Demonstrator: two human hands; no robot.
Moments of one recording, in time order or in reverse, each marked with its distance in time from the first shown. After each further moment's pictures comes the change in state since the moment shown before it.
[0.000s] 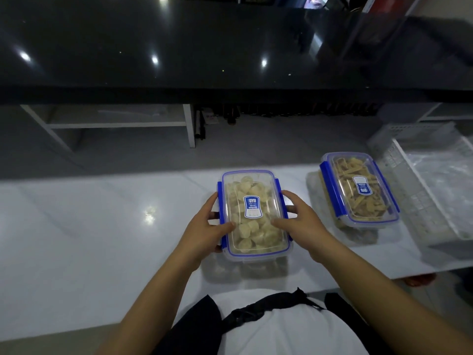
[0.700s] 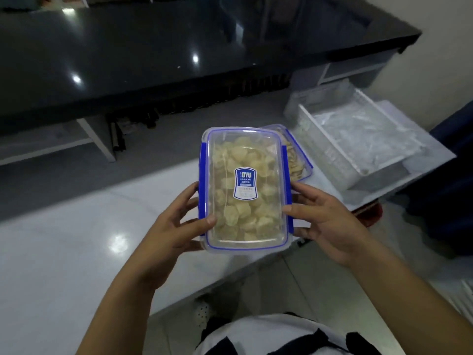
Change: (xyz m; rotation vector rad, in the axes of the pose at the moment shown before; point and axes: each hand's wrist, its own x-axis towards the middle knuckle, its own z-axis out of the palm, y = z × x) left_hand -0.077 0.060 0.082 -0.057 -0.422 0.203; right_hand -0.132 0.033 -0.135 0.577 0.018 -0.125
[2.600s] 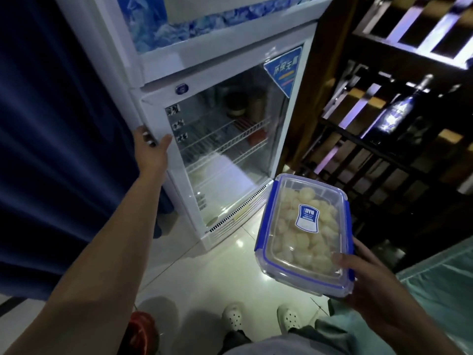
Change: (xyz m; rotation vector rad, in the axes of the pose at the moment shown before) left_hand 0.292 -0.202 1.214 0.437 -1.121 0.264; right_hand -0.388 0.074 -0.545 1.076 1.879 -0.406
